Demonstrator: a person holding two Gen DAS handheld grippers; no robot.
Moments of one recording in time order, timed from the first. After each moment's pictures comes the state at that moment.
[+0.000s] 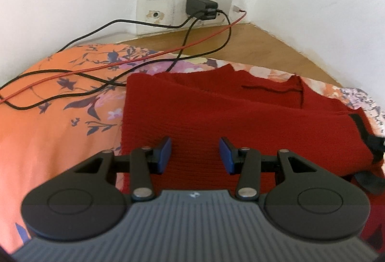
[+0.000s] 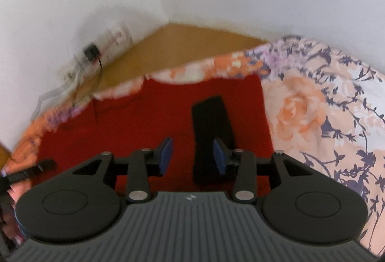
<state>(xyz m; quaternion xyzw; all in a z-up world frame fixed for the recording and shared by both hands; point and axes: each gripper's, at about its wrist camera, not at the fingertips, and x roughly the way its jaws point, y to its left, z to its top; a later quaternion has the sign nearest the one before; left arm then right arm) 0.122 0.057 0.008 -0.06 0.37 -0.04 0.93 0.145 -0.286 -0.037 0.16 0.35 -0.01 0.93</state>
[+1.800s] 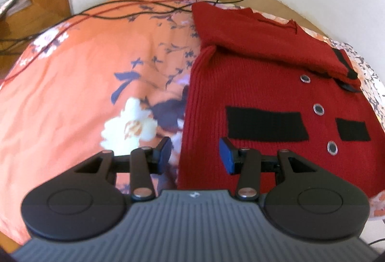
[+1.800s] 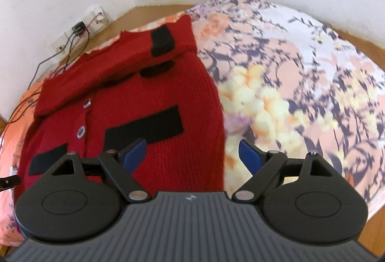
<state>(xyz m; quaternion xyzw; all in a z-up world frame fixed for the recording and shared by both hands) -0.079 0.127 0.018 -0.07 0.44 -0.02 0.90 -0.098 -0.261 -0.055 0.18 0.35 -0.10 0.91</state>
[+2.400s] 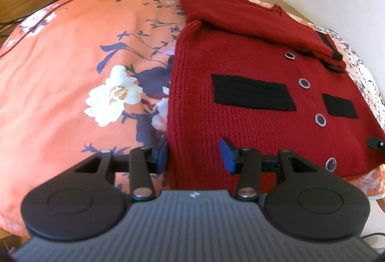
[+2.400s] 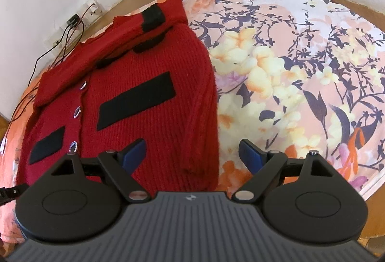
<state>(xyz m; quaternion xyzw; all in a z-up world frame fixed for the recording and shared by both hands) -0.100 0.123 -0.001 -0.07 0.45 -0.07 0.89 -0.115 -0.259 -0.084 0.22 0.37 -0.10 0.90</state>
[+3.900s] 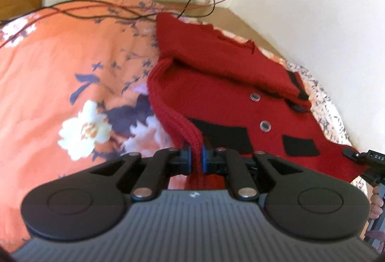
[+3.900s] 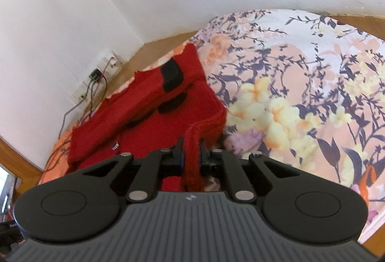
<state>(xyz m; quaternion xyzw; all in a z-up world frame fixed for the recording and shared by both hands) -0.084 0.128 0.033 -0.16 0.40 -0.12 0.90 -0.108 -0.286 -0.046 0.30 0.26 -0.07 0.91</state>
